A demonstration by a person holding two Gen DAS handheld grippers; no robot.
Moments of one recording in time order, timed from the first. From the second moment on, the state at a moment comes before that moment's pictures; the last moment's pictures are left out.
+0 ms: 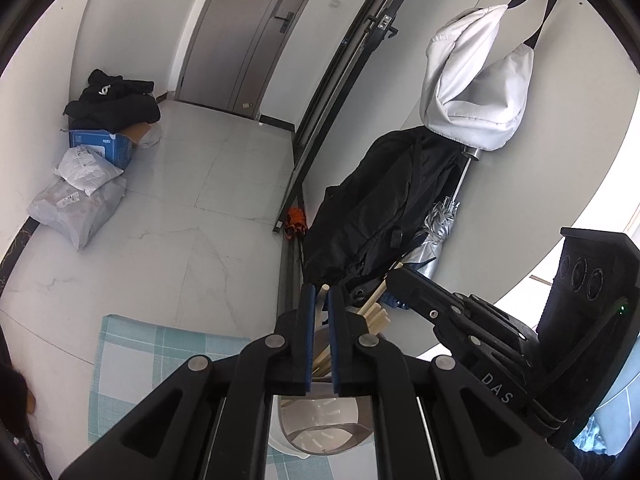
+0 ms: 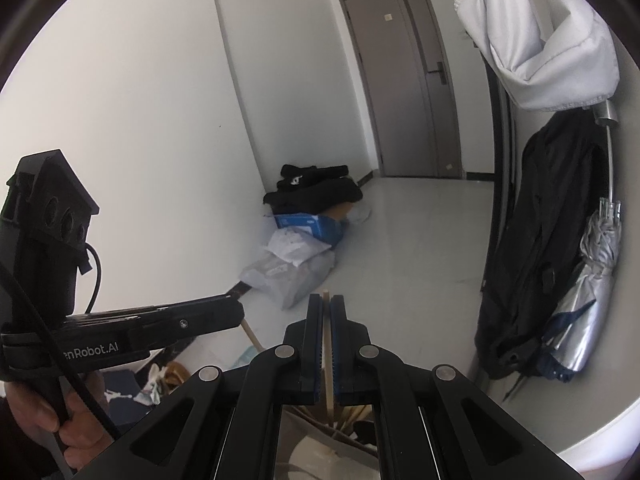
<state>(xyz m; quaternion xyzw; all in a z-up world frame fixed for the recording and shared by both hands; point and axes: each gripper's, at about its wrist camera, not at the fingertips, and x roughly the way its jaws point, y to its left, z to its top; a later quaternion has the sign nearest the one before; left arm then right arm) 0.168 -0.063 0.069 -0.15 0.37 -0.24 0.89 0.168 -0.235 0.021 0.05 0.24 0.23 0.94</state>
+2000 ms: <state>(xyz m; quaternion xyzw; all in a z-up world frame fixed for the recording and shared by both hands) 0.003 -0.003 0.094 -0.12 0.26 -0.08 0.96 -0.022 -0.233 0.023 0.10 0.21 0.18 0.96</state>
